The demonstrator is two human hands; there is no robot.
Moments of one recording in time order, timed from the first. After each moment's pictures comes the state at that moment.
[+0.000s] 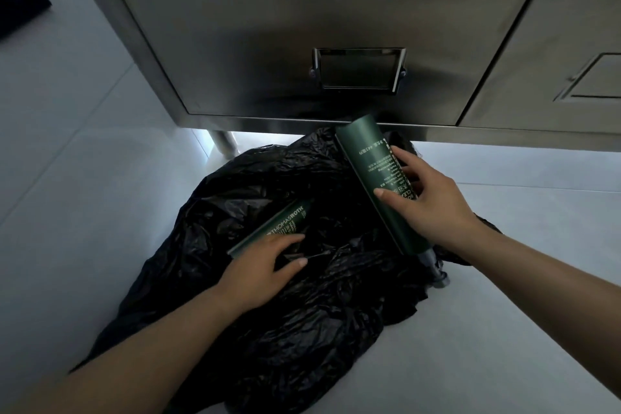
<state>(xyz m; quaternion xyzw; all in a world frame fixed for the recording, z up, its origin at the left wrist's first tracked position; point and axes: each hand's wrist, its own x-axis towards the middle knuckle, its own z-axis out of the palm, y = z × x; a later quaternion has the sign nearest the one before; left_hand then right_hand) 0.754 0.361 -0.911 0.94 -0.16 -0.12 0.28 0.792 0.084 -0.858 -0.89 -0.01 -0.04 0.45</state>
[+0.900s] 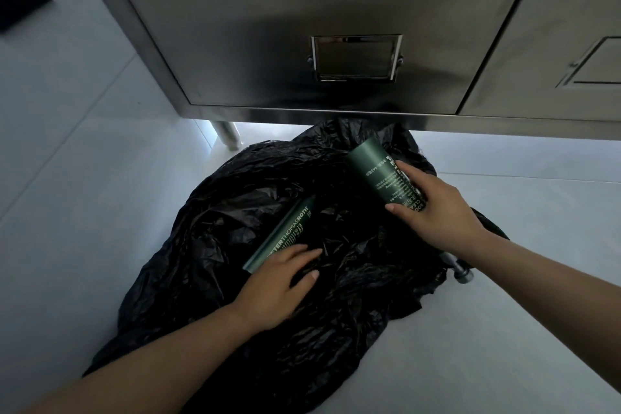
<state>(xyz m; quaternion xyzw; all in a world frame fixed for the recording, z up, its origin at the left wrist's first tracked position) 0.713 0.338 -0.933 0.93 -0.16 -0.17 0.29 0.775 0.058 -0.883 -0.93 -0.04 0.00 0.36</state>
